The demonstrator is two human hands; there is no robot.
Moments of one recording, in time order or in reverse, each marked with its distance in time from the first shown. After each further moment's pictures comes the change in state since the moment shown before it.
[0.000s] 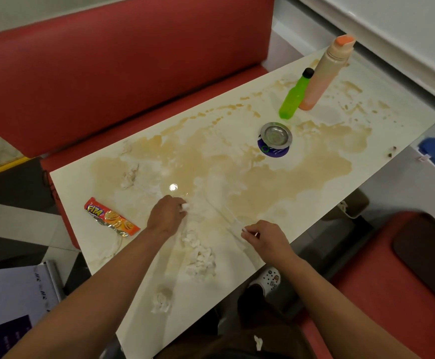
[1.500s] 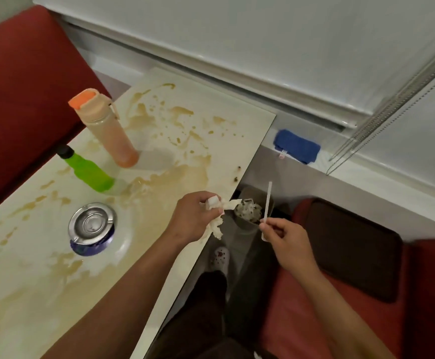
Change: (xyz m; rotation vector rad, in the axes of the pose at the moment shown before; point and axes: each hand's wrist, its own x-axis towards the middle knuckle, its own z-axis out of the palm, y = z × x) left_hand 0.174 0.563 0.182 -0.446 -0.348 0.348; right_hand 0.012 0.387 -0.309 0.580 0.644 0.325
